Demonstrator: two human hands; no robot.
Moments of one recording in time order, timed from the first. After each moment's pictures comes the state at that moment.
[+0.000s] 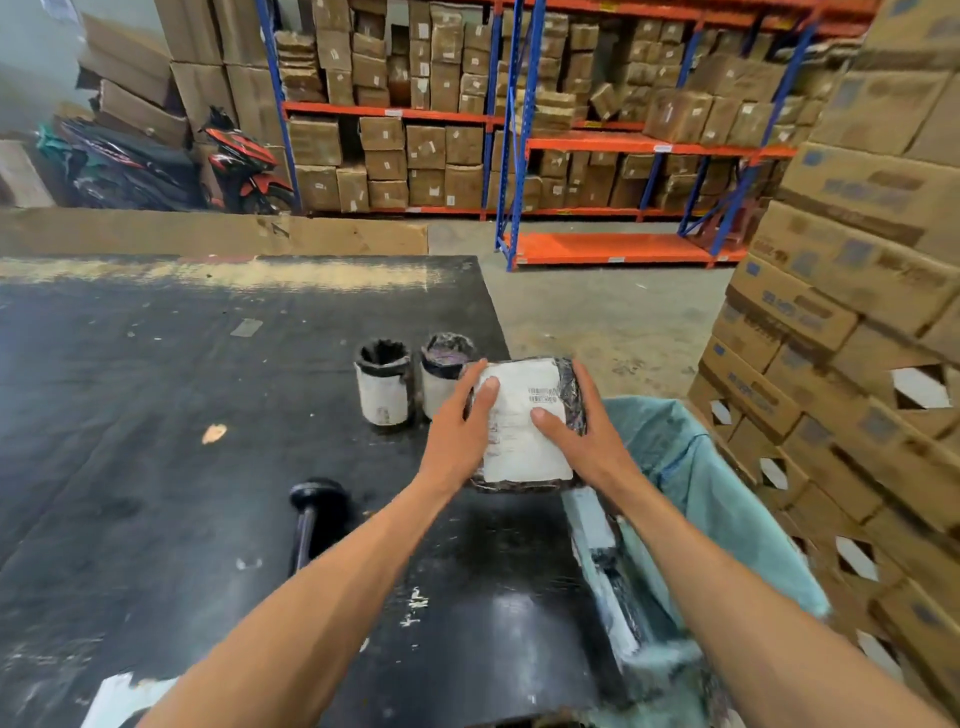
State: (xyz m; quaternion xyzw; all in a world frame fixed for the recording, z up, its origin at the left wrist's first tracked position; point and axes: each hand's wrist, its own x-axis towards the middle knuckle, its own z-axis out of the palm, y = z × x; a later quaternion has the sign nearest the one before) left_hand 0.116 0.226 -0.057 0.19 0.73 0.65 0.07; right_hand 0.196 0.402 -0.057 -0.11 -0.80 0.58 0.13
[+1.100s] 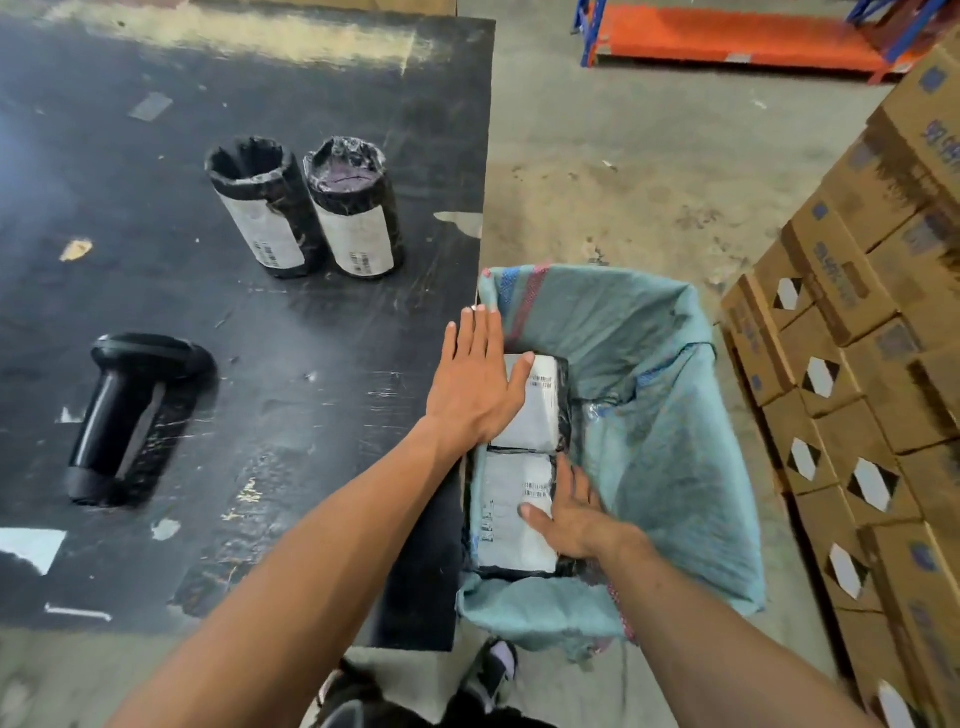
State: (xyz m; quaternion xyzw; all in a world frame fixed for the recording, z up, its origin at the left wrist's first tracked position) left_hand 0.138 0.389 -0.191 0.20 0.96 0.17 0.05; right_hand 0.272 0.536 -0.260 -0.15 -0.86 0.24 -0.43
